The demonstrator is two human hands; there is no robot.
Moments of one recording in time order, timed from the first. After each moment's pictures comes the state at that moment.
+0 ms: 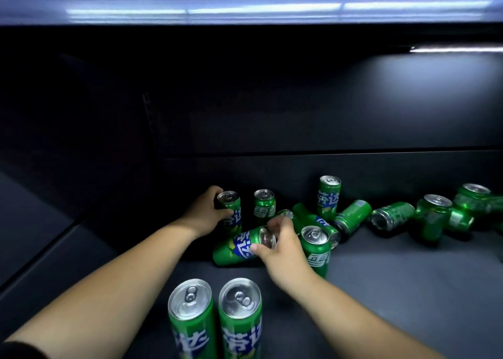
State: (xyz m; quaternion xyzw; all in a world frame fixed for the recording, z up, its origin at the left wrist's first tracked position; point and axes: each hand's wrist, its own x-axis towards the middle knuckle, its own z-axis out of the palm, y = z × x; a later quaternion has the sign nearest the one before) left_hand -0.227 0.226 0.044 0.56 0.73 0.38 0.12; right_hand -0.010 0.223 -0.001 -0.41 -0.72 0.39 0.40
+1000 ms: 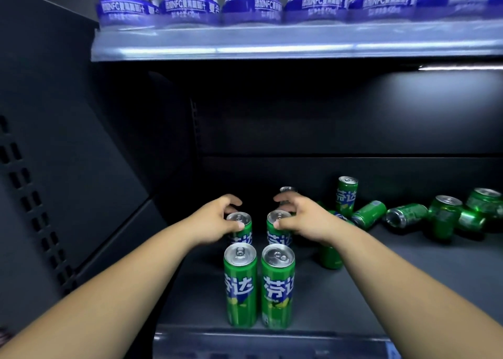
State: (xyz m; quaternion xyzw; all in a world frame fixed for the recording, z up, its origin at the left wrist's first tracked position) left_hand -0.220 0.090 0.076 0.60 0.68 0.36 0.23; right_hand -0.002 0.208 0.070 -0.30 -0.81 0.45 0.23
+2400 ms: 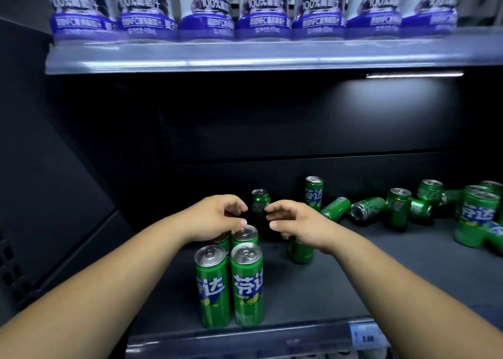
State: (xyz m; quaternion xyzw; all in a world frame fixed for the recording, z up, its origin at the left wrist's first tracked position) left_hand -0.173 0.098 0.107 0.69 0.62 0.30 0.21; right_hand 0.059 0.187 0.072 -0.29 -0.77 0.50 0.27
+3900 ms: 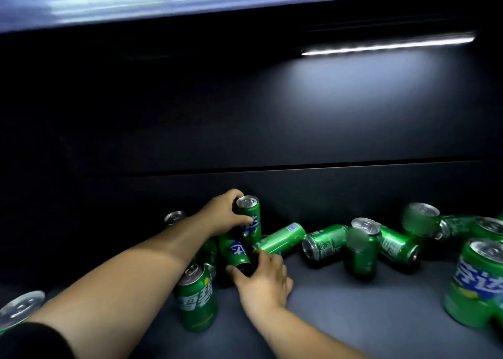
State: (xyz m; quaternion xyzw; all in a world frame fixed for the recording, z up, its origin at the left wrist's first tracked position) left_hand -0.004 0.381 0.070 0.58 0.75 0.29 0.14; right_hand 0.137 0.346 -0.047 -0.57 -0.71 0.28 0.29
